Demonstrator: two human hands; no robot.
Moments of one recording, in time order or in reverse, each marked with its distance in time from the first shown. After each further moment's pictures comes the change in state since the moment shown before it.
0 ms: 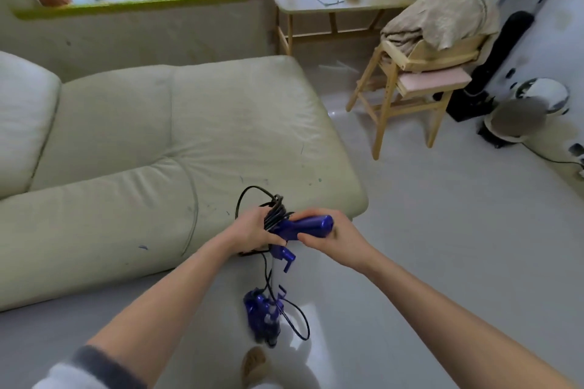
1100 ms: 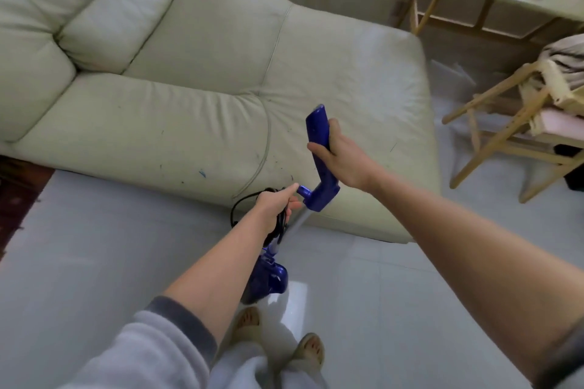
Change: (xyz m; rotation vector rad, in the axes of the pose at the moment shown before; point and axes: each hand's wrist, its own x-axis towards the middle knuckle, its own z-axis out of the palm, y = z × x) left_hand 0.019 -0.133 -0.012 -1.101 0.498 -0.616; right_hand 0.189 -0.039 0.113 -0.544 -0.349 -0.074
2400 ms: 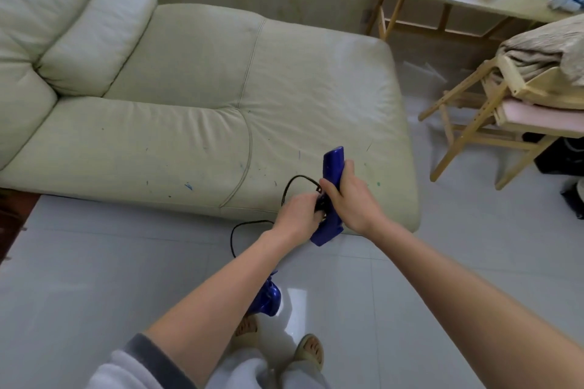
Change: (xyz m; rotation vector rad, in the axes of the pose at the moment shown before) left_hand -0.071 0.003 0.062 1.005 -0.133 0.743; right_hand -0.084 0.024 0.003 0.051 0.216 0.221
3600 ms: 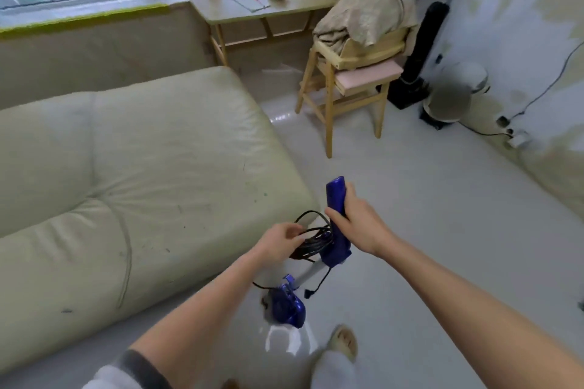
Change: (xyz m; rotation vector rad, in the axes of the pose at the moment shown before) left_hand 0.037 0.153 0.118 -0.001 -0.499 0.068; right_hand -0.134 0.169 -0.154 0.035 0.301 0.271
